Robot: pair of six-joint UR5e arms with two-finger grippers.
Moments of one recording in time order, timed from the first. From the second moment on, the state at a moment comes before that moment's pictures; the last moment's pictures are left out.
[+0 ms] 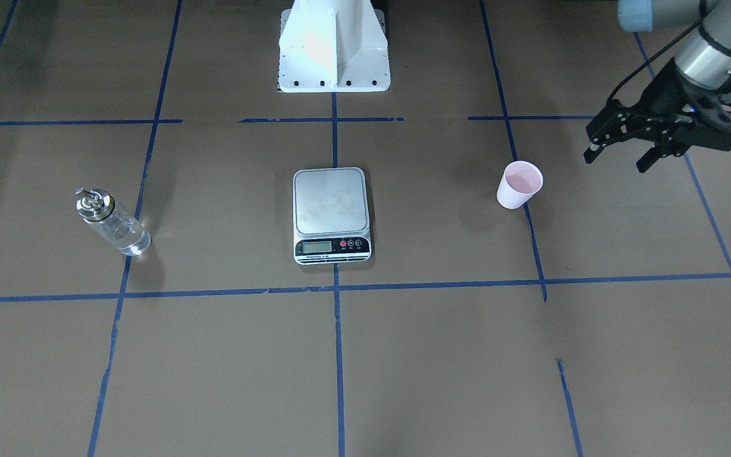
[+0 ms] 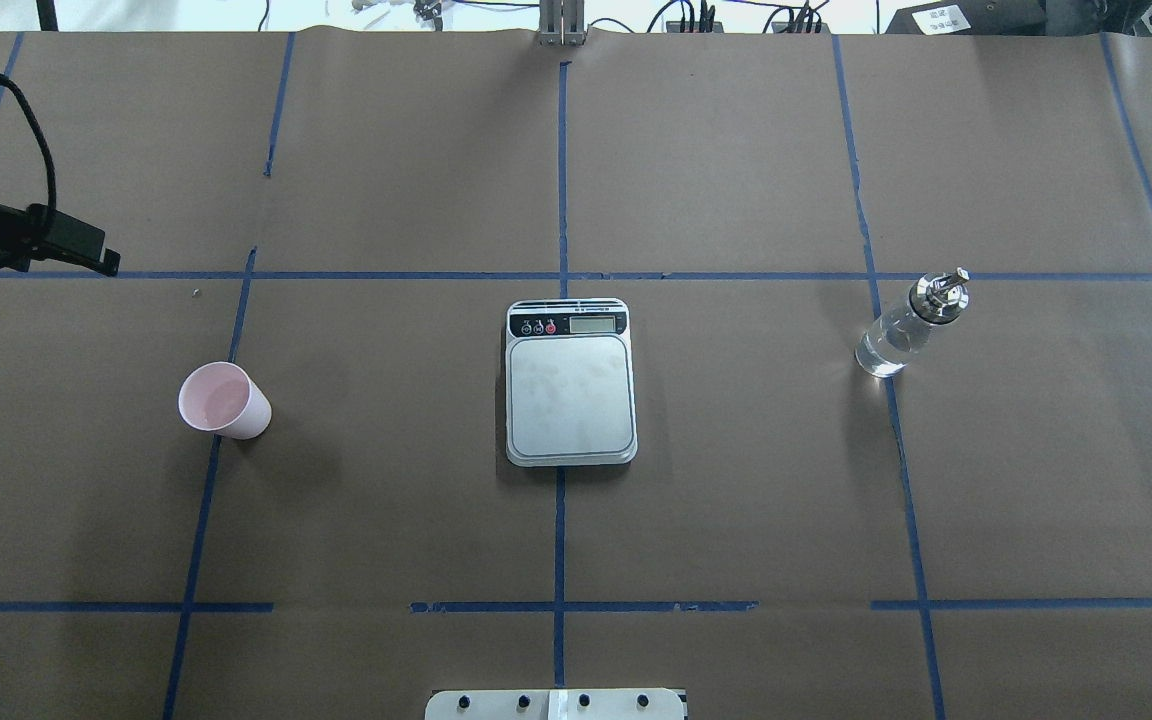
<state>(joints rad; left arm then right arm) -1.01 -1.68 -2.04 -1.75 -2.18 -0.81 1.59 -1.62 1.69 -1.63 2.41 -0.05</state>
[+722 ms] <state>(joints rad) -0.83 -1.60 -1.98 -1.91 -2.01 -1.14 1.60 -1.62 1.70 -1.63 2.41 -0.05</state>
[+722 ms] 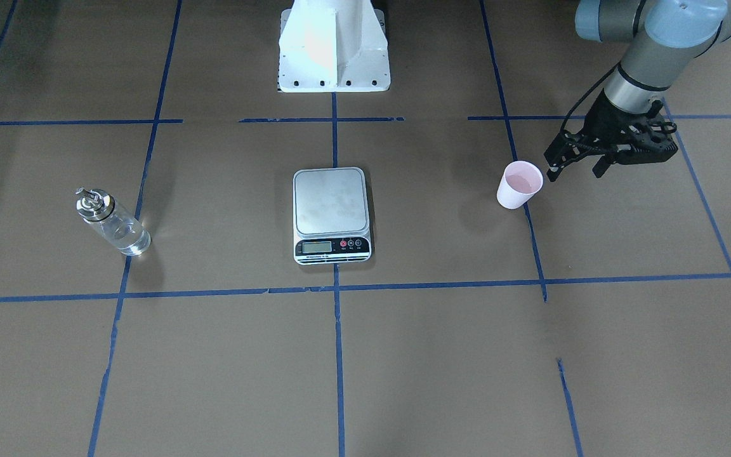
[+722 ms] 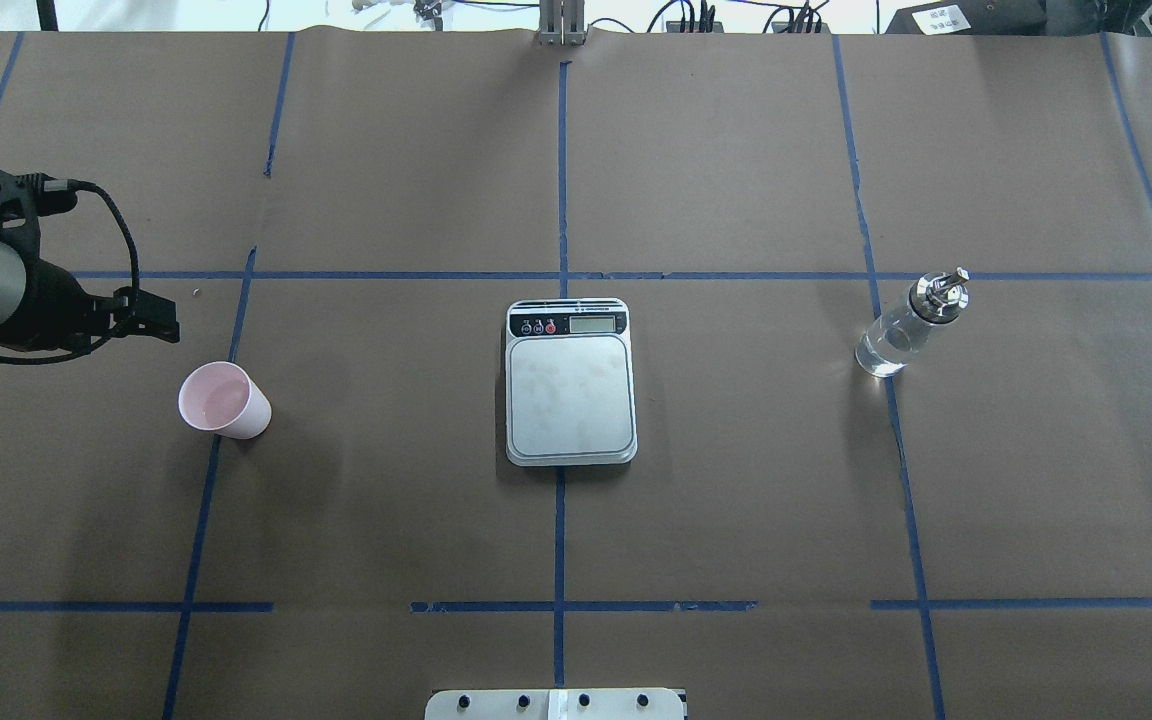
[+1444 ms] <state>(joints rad) -0.72 -1.59 -1.93 -2.00 -1.97 -1.29 1.60 -1.63 1.70 -1.63 2.40 -0.05</state>
